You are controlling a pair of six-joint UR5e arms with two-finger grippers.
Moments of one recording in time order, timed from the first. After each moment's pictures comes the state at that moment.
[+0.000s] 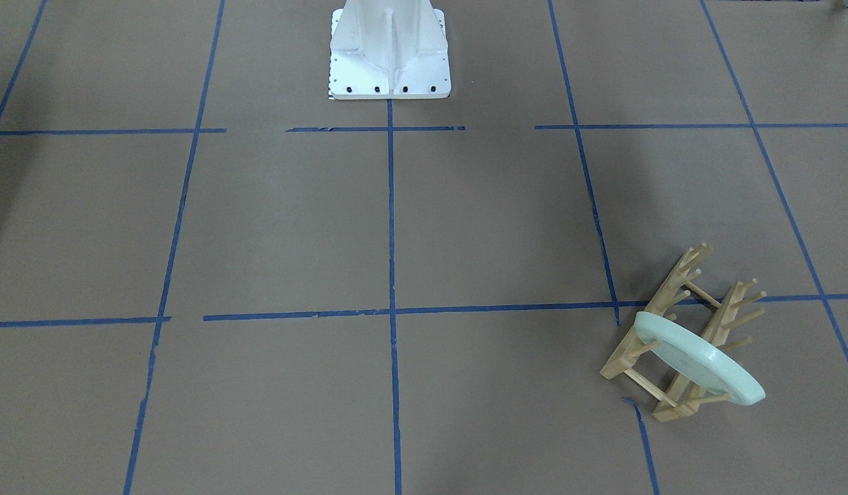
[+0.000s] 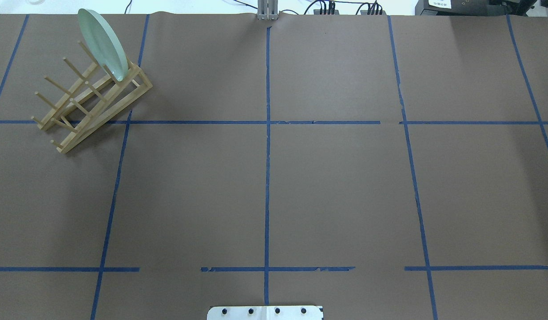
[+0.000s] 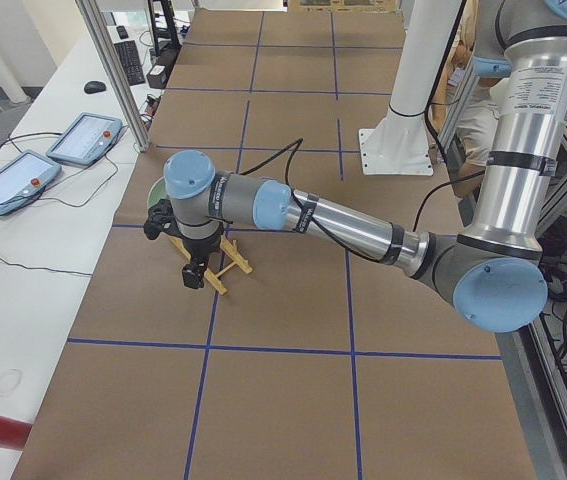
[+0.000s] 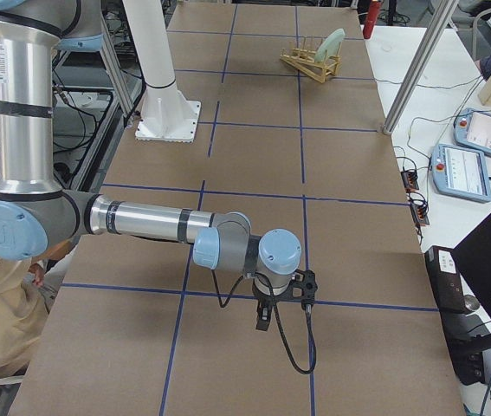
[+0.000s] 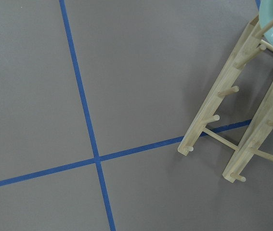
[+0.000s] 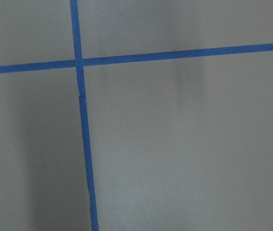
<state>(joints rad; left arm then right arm) -1.56 -1.73 -1.74 -1.42 -2.40 0.11 1.62 -1.63 1.56 -1.62 2.32 -0.02</state>
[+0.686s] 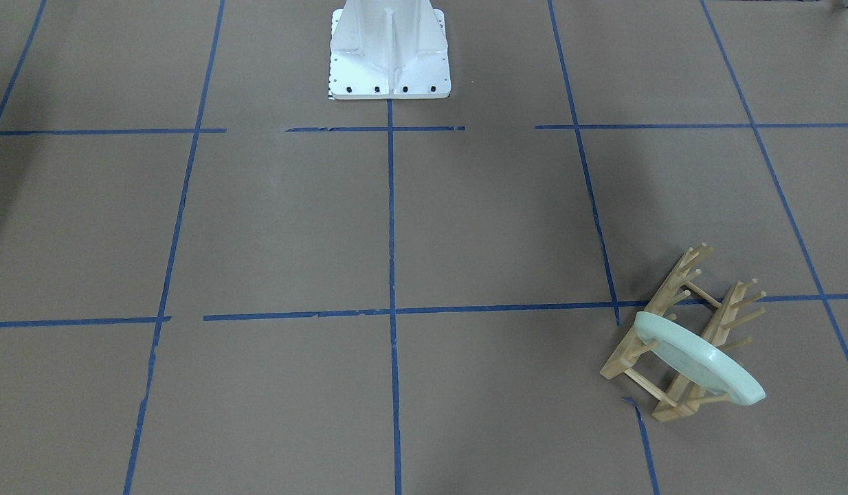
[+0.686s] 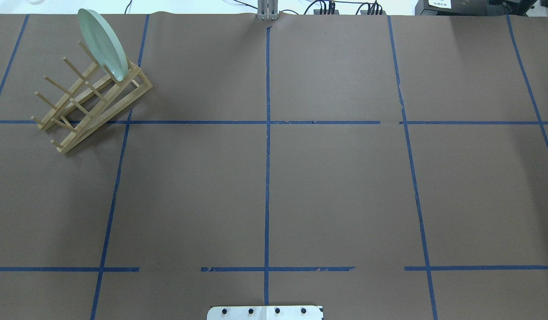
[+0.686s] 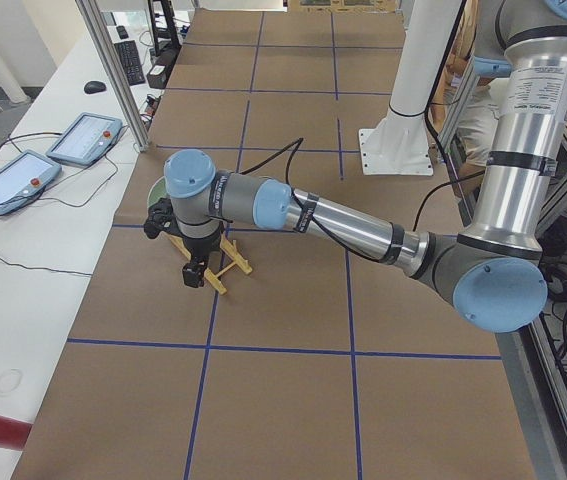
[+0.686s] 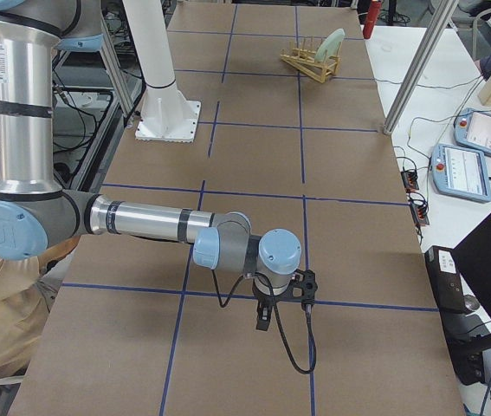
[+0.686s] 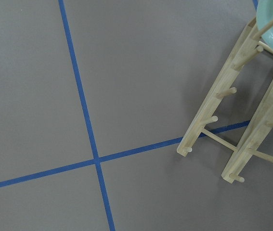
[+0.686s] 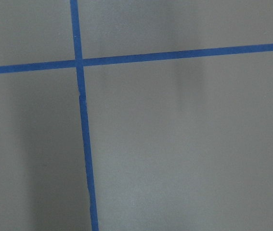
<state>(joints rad) -1.56 -1.73 -1.74 -1.43 -2.40 0.10 1.62 -1.63 1.56 -1.62 2.32 -0.02</state>
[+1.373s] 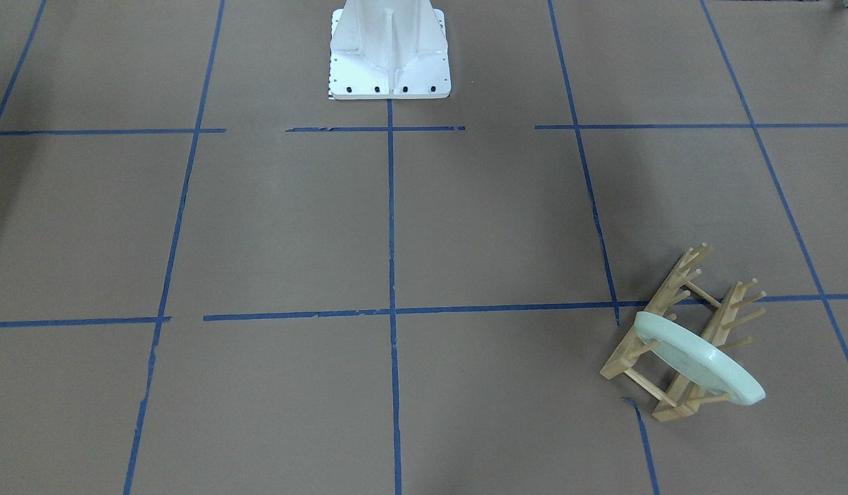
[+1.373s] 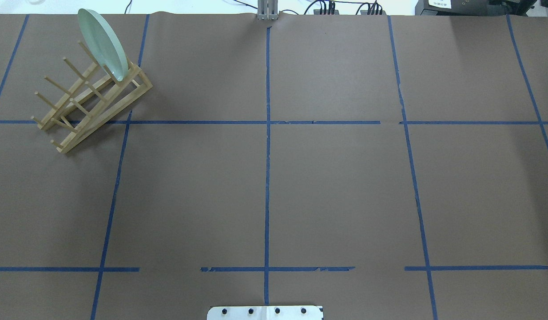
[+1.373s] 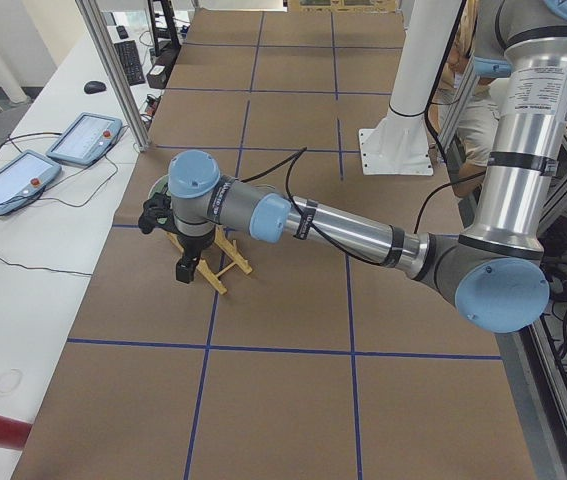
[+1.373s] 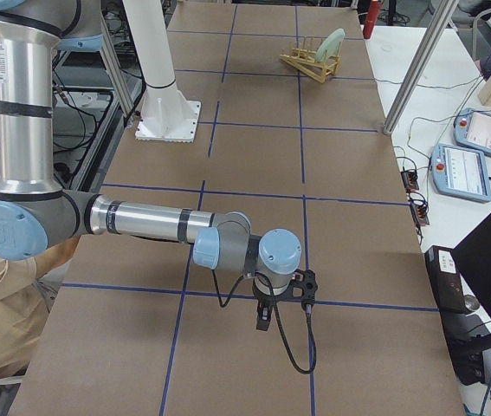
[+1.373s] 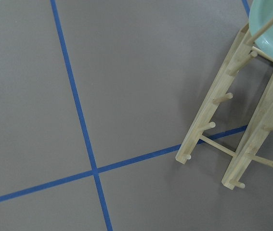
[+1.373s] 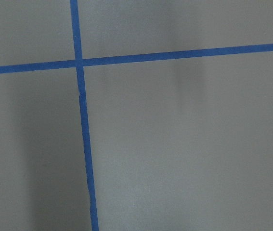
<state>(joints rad) -1.54 -1.73 -1.70 -1.72 -2.42 -0.20 1.62 -1.63 1.56 -1.62 2.32 -0.02</state>
